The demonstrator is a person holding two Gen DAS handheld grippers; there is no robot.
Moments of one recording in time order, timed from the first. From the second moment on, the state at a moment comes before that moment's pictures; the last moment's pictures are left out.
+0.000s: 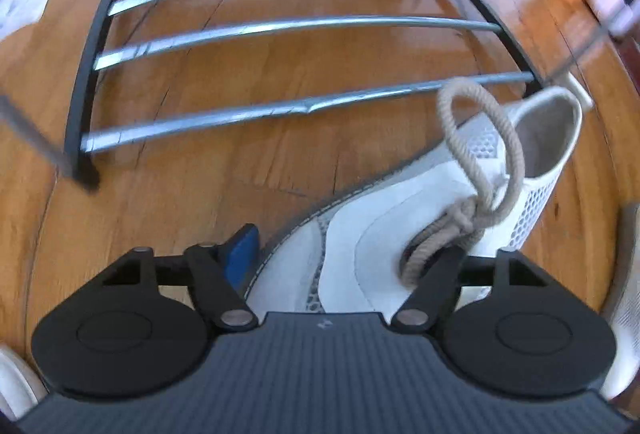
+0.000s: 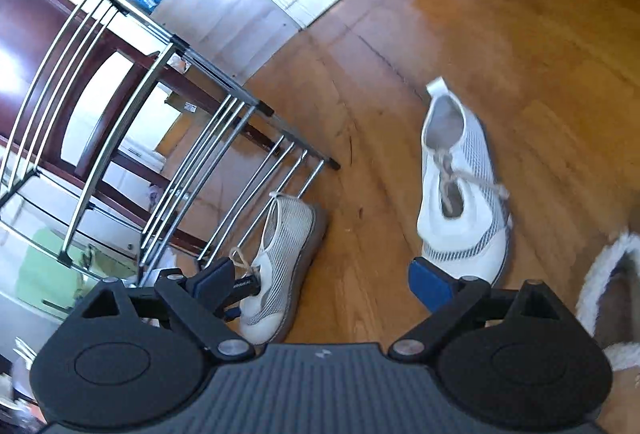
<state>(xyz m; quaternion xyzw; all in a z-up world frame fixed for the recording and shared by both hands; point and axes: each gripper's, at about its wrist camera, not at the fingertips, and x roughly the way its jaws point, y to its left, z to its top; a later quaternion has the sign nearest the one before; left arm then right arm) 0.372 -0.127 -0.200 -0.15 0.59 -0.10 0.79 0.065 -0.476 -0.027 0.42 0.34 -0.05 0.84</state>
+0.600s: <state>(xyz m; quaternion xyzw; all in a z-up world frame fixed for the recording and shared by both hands) 0.316 -0.261 -0.170 -0.24 0.64 -0.18 0.71 0.059 -0.495 -0.047 0.43 0.35 -0.08 0.83</state>
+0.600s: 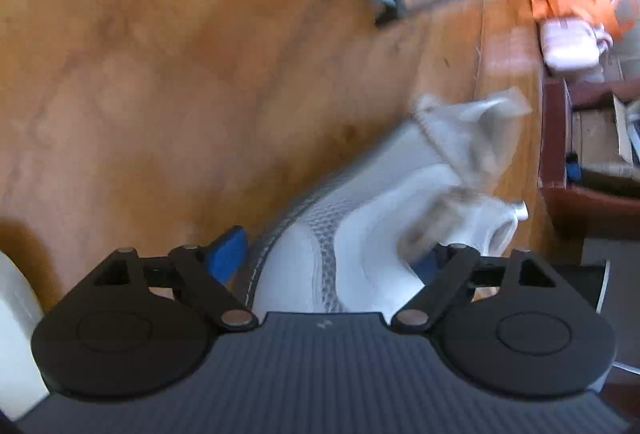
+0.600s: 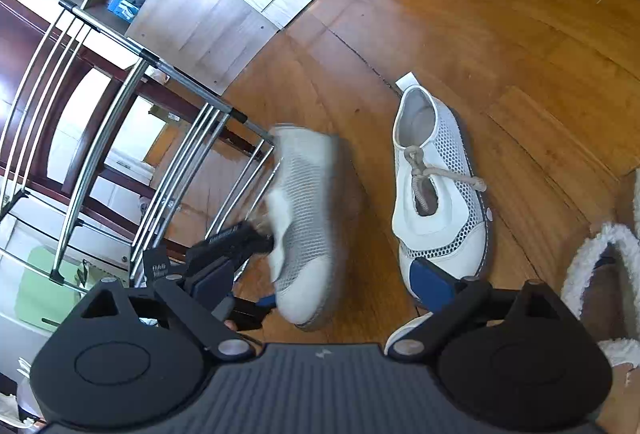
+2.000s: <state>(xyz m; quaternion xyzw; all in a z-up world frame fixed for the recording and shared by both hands) 0.060 -0.064 0.018 -0.04 0.47 -0.19 0.86 -0.012 -0.441 0.013 0.30 0.39 -0.01 0.87</state>
